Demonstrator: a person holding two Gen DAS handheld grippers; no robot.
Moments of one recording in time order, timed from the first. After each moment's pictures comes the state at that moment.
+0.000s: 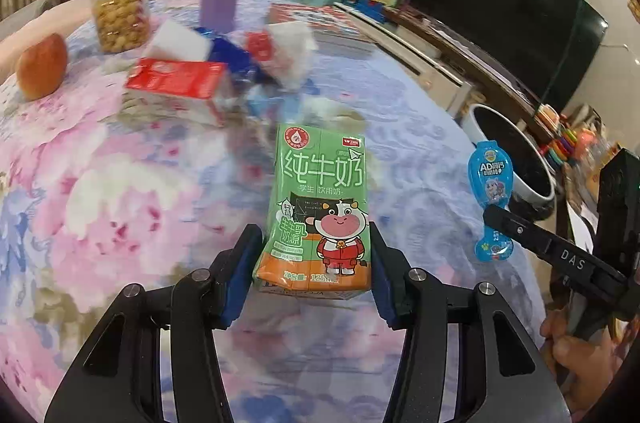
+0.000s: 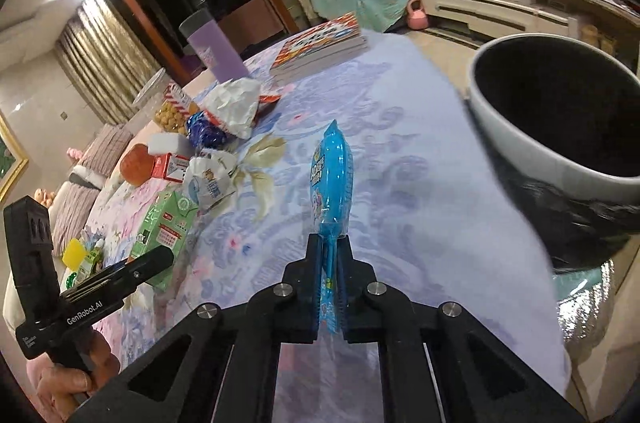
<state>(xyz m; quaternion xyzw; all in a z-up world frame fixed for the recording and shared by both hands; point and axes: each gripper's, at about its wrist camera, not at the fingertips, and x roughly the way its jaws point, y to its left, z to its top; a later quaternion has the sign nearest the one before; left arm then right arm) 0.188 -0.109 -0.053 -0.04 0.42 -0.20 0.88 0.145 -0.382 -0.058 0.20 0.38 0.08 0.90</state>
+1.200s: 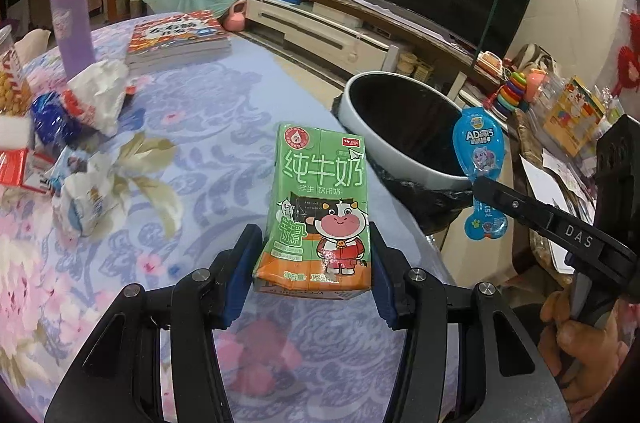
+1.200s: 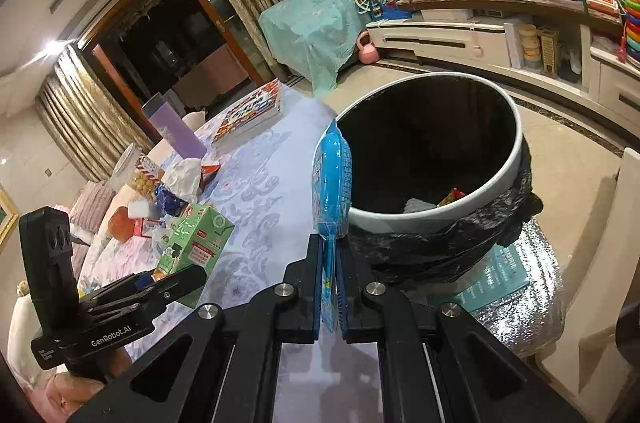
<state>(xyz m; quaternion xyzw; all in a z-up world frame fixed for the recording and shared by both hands) 0.182 -0.248 -0.038 0.03 0.41 -0.31 0.86 0.098 -0.483 -0.038 0.24 0.33 0.01 0.91</state>
